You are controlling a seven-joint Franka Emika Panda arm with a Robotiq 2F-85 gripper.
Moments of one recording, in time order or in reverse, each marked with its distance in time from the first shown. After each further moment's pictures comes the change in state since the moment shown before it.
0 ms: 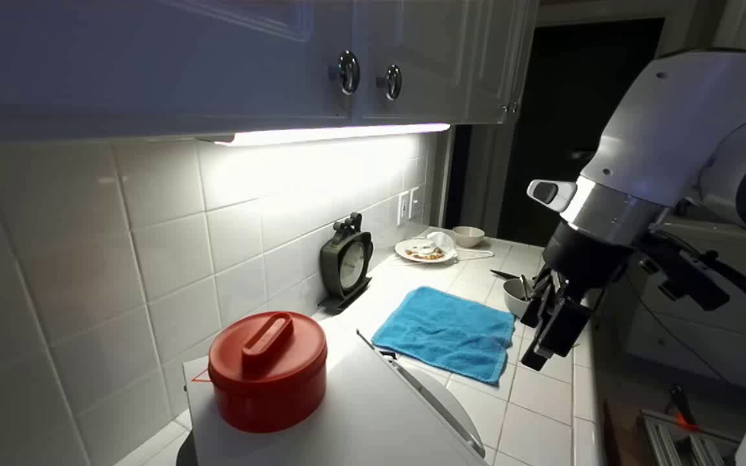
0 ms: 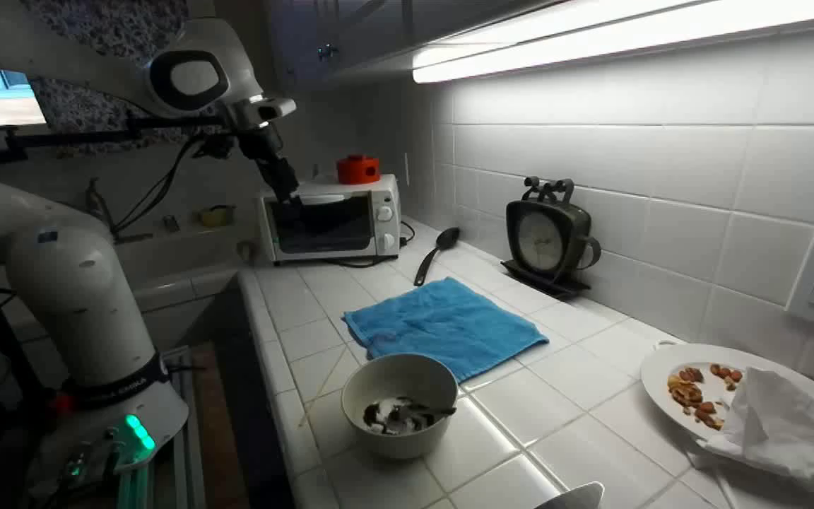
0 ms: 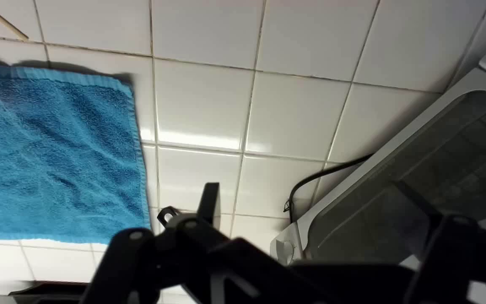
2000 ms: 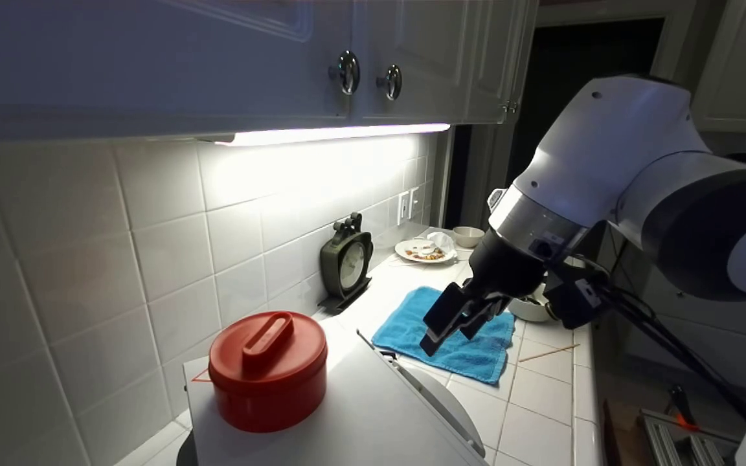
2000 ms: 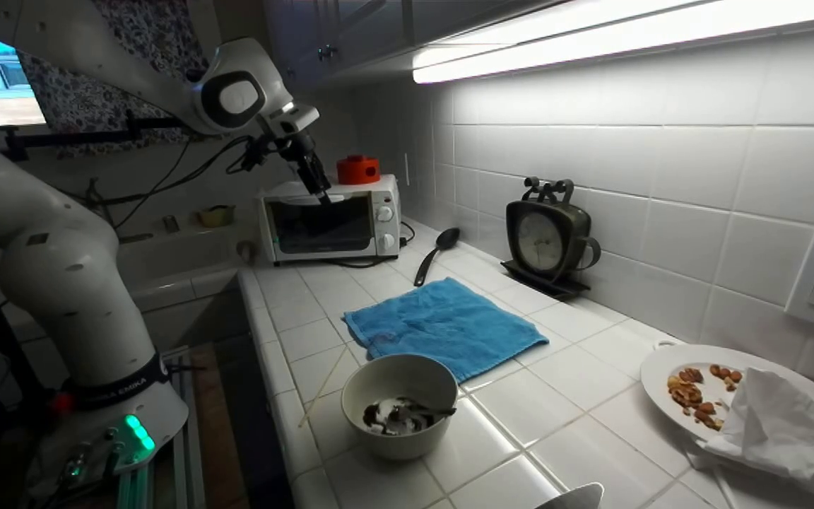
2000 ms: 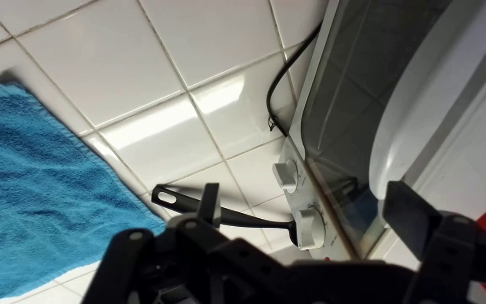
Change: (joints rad) arm -0.101 0.273 0.128 0.107 0.000 0.332 0.538
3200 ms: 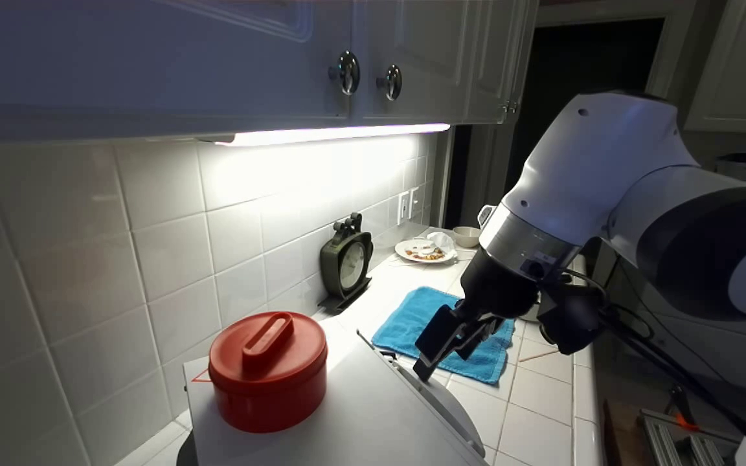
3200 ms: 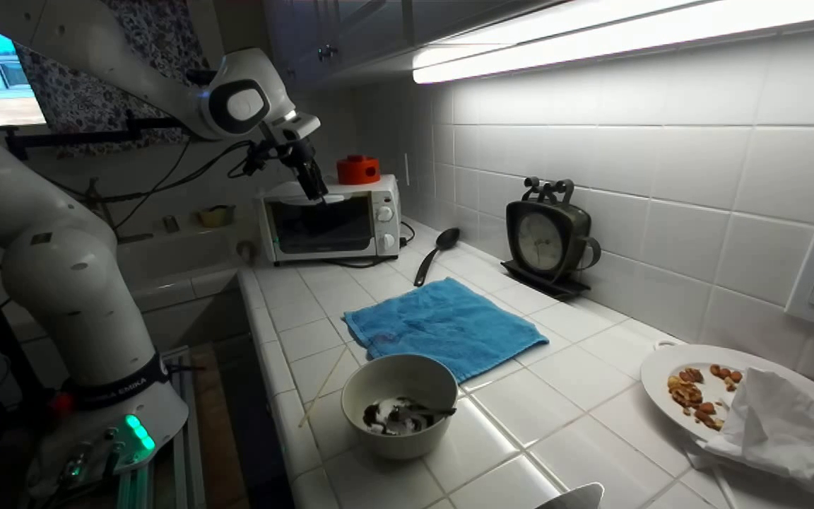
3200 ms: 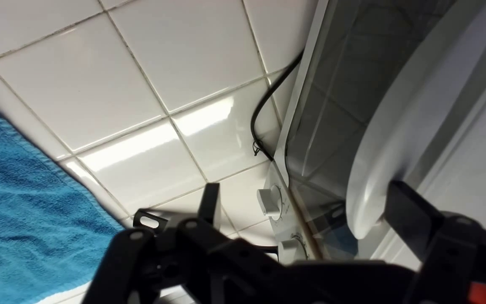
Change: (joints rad) arm 0.035 0.063 0.009 0.019 0.000 0.012 0.030
